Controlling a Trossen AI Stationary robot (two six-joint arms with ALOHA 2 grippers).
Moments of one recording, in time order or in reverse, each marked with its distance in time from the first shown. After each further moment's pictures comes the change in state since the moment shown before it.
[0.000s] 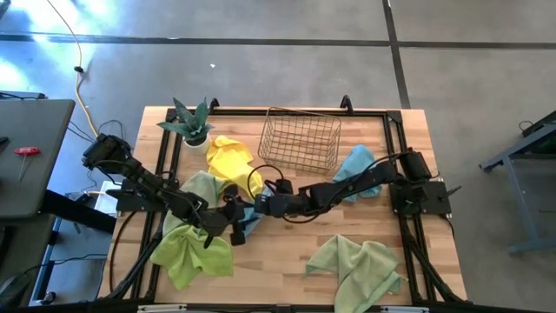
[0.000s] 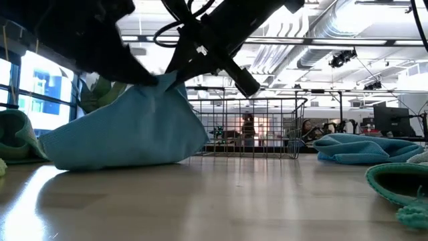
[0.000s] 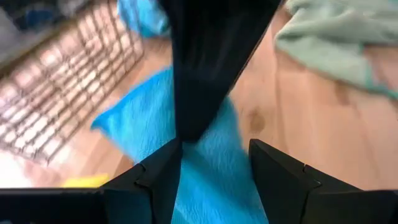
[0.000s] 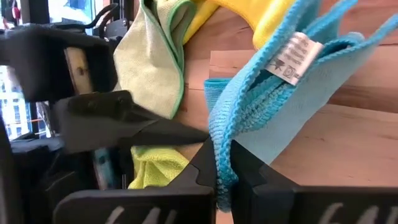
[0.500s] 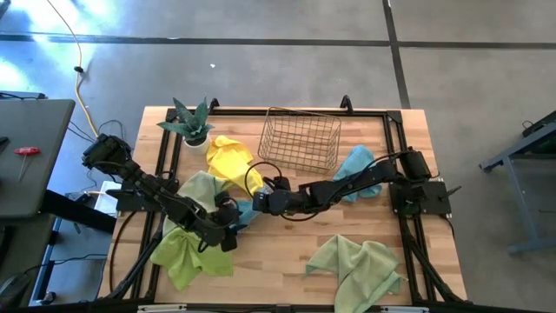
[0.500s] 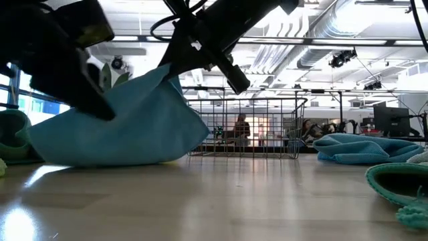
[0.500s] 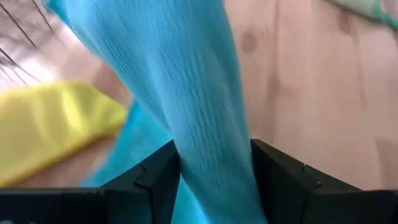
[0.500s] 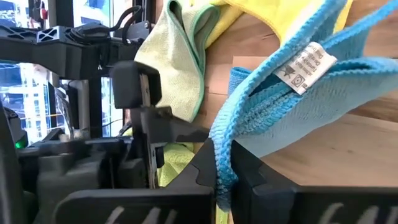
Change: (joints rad) left arm -0.086 0.001 -0.001 -0.258 0.080 -0.298; right arm -0.020 -0.001 0.000 0.056 -0.006 -0.047
